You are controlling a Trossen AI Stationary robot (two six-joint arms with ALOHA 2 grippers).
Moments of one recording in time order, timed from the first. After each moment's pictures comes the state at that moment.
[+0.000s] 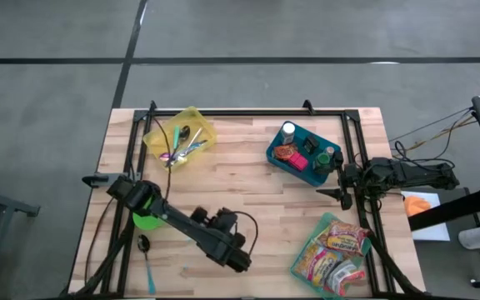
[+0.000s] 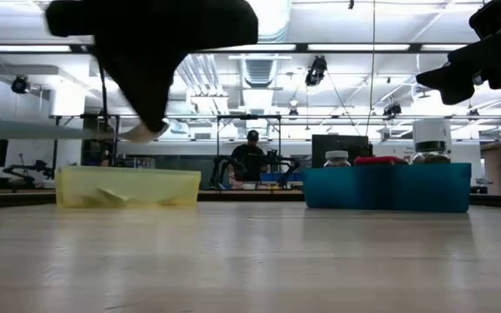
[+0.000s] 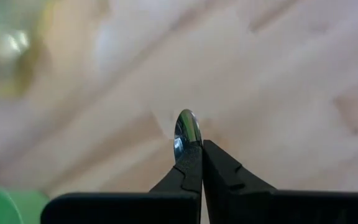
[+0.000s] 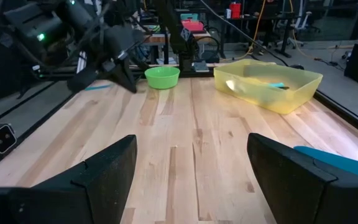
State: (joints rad) left arm -0.51 2.28 1.98 -1.57 -0.46 -1.56; right arm 0.10 0.02 0.15 -0.26 0.05 0.08
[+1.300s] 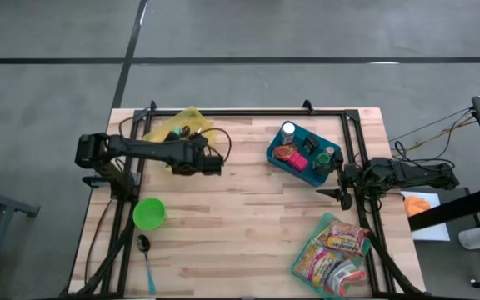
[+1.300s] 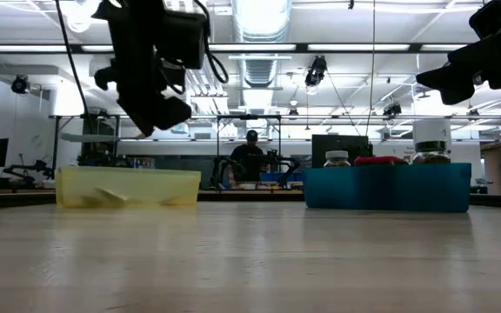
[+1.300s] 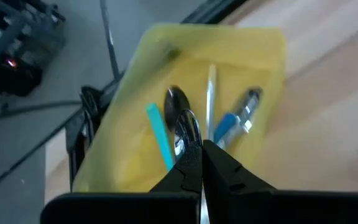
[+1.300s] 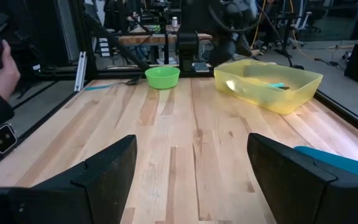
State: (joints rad) left arm 0.08 1.64 1.14 -1.16 -0.85 -0.95; right arm 0.10 0.02 0.15 -0.26 0.05 0.08
